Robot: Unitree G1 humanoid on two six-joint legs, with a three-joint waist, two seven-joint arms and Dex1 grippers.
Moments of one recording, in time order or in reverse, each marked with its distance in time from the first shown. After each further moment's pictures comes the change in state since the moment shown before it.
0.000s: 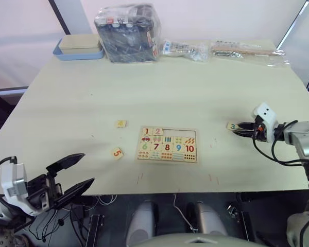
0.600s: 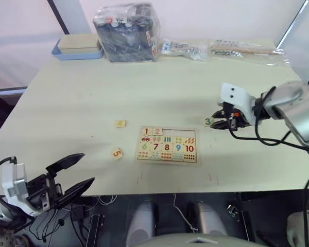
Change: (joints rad) left arm 0.009 -0.003 0.000 -0.005 0.001 -0.001 0.009; right arm -0.432 -0.099 0.383 -0.766 0.047 0.813 0.066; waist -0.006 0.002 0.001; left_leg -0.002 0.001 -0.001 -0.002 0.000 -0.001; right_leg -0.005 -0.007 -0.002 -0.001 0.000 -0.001
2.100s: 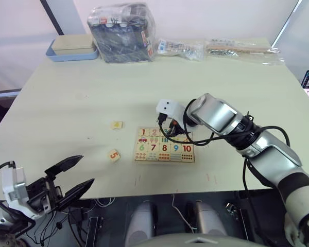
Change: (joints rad) left arm 0.025 -0.034 0.002 0.003 0.010 -0.037 0.019; right arm -0.189 0.545 0.306 0.513 -0.023 0.078 -0.362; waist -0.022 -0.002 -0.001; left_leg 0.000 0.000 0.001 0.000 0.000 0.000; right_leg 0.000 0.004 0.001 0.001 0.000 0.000
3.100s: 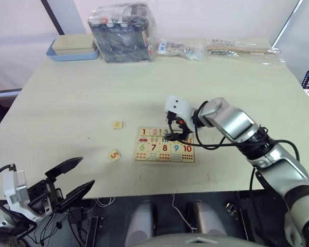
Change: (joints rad) left arm 0.005 -0.028 -0.002 0.010 0.019 -0.022 -0.006; right arm 0.203 -0.063 -0.201 -0.112 0.016 -0.237 0.029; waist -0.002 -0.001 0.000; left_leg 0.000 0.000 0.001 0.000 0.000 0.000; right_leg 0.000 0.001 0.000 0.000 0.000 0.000
